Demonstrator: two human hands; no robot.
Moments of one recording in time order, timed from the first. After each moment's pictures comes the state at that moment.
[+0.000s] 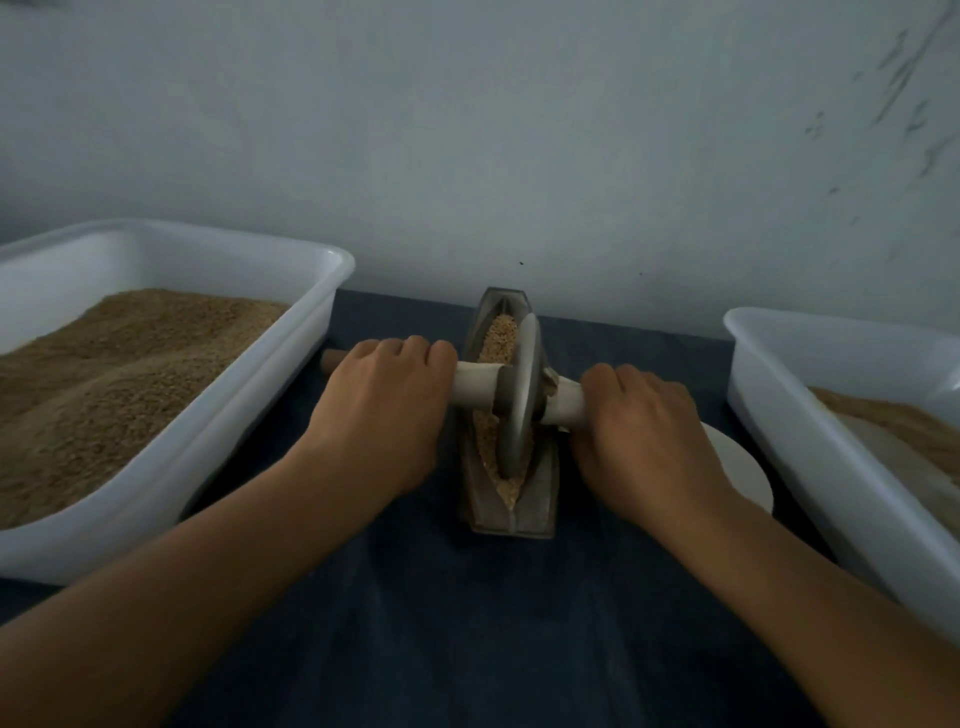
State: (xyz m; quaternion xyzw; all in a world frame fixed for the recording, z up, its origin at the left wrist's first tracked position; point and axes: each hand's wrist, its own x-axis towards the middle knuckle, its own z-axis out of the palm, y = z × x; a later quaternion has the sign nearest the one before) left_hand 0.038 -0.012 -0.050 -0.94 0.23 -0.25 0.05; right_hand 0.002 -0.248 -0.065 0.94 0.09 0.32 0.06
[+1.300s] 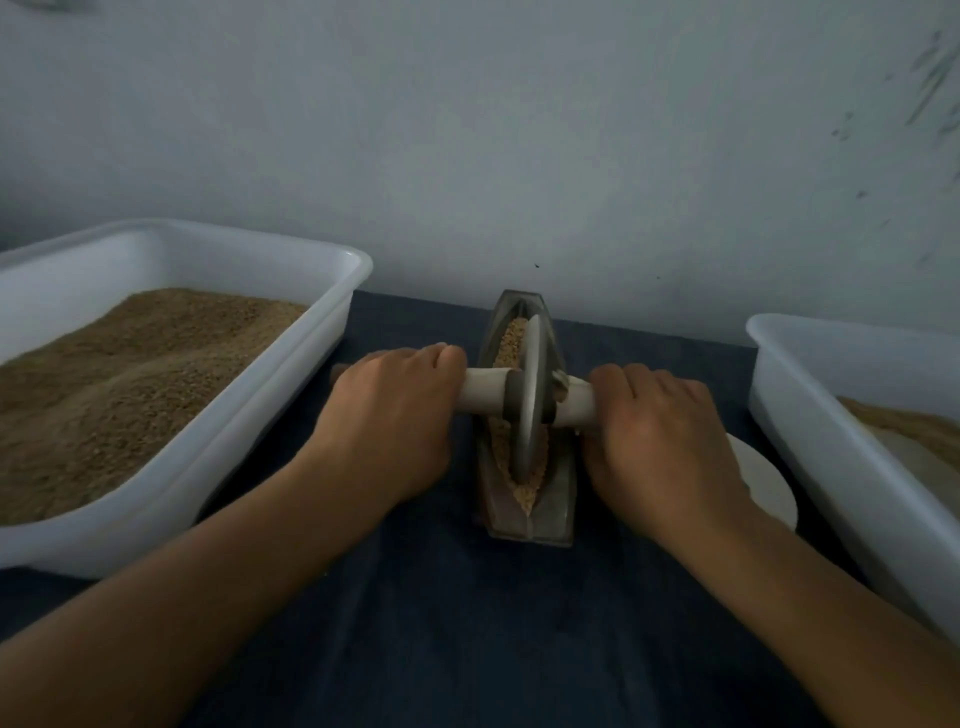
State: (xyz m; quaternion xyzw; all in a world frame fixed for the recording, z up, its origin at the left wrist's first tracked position) left_hand 0.037 -0.007 -0.051 -0.95 0.21 -0.23 -0.04; right_hand -0.007 -0.237 -0.056 0.94 0.10 0.31 0.07
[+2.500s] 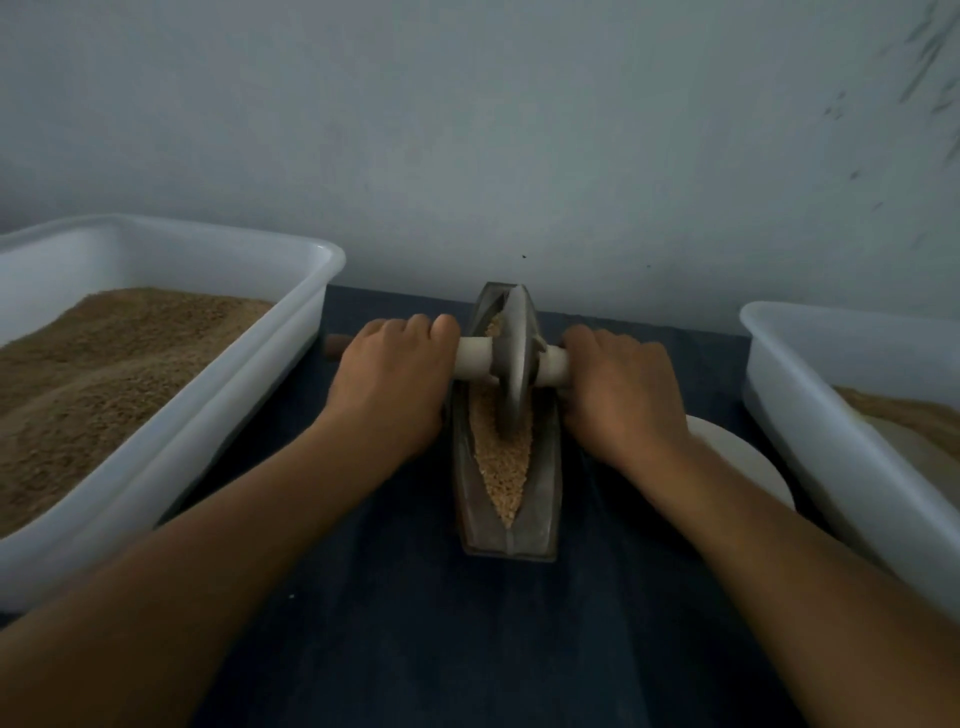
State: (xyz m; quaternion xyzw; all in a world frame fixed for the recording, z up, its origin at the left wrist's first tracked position) left_hand 0.082 -0.030 -0.056 -0.95 0.20 -0.23 0.02; right_hand 0.064 -0.249 -0.067 0.95 0.07 0.29 0.05
